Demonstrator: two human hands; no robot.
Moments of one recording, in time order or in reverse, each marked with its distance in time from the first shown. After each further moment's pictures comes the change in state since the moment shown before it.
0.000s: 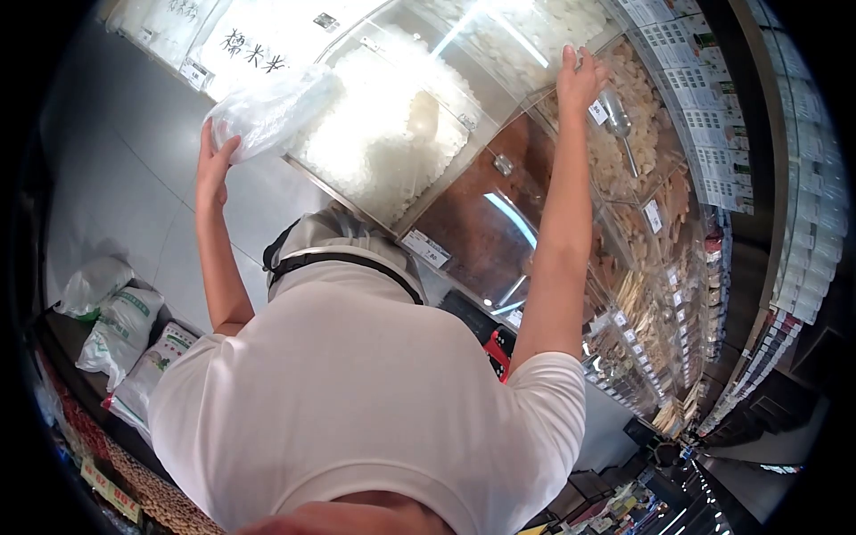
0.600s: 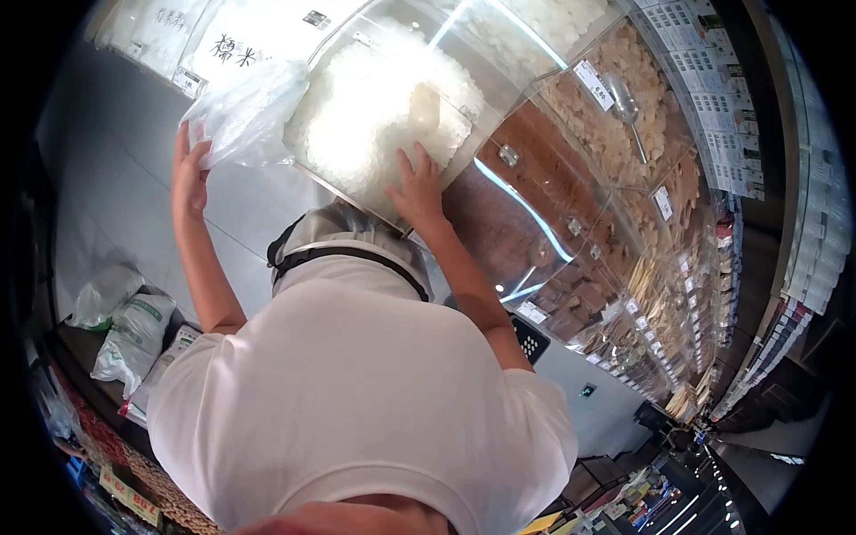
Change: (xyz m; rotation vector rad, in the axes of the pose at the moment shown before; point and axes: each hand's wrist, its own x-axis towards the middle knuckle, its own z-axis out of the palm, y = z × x) left_hand 0.011 0.026 -0.027 -0.124 -0.024 -0.063; right_hand -0.306 -0.133 0.005 0.043 -0.642 -0.311
